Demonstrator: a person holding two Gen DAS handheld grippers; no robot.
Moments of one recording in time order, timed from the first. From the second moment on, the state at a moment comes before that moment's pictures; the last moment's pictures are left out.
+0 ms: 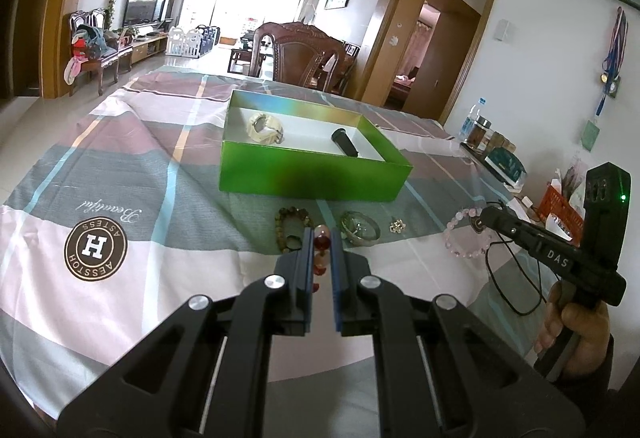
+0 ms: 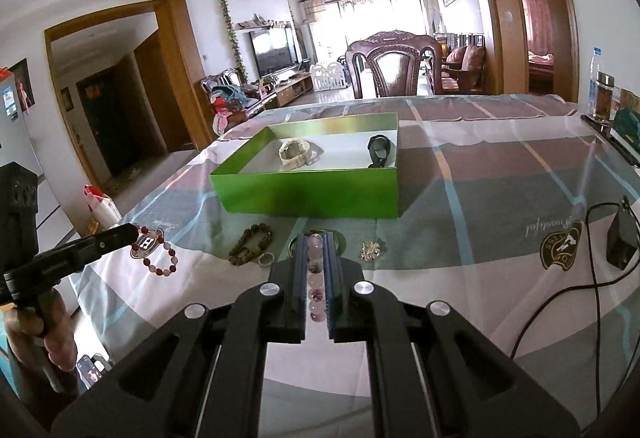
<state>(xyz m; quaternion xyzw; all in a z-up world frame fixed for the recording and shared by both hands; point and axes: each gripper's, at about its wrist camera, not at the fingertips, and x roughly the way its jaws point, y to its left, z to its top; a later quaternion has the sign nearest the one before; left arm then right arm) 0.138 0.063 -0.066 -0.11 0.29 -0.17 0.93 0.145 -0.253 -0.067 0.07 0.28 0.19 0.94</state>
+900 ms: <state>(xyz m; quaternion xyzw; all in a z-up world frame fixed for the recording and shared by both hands) 0.136 0.063 -0.072 -0.10 0.30 -0.17 0.93 0.146 -0.251 -0.079 0.07 0.29 0.19 0.93</state>
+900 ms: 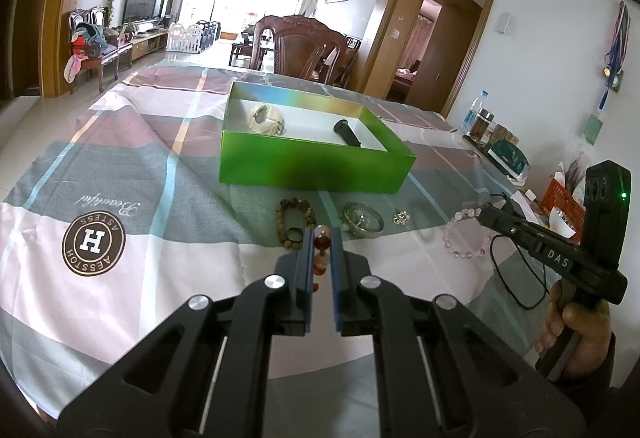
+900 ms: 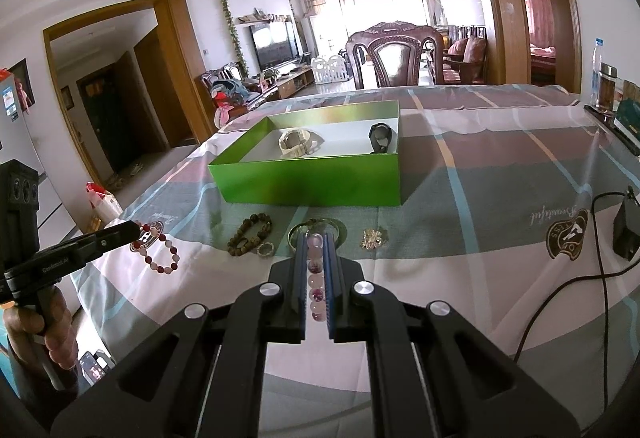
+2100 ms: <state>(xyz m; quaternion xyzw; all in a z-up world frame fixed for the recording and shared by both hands) 0.239 0.074 -0.020 -0.05 0.23 -0.04 0.97 0.227 -0.244 -0.021 0.05 0.20 0.15 0.97</state>
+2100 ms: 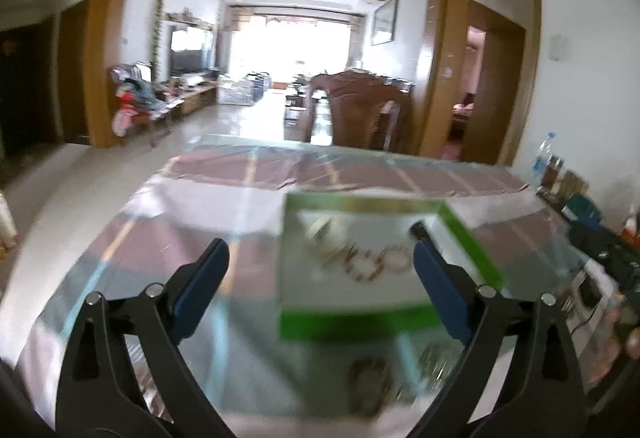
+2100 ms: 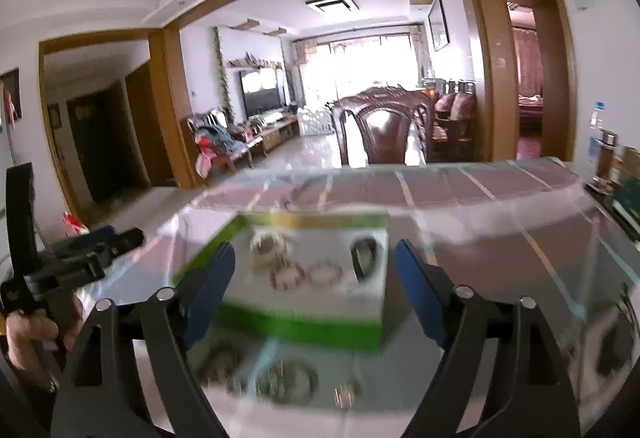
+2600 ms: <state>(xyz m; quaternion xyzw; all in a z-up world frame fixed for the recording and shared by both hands) 0.137 0.042 -0.082 -0.03 0.30 -0.07 0.95 0.159 -0.234 -0.099 0.05 0.32 0.10 0.94</state>
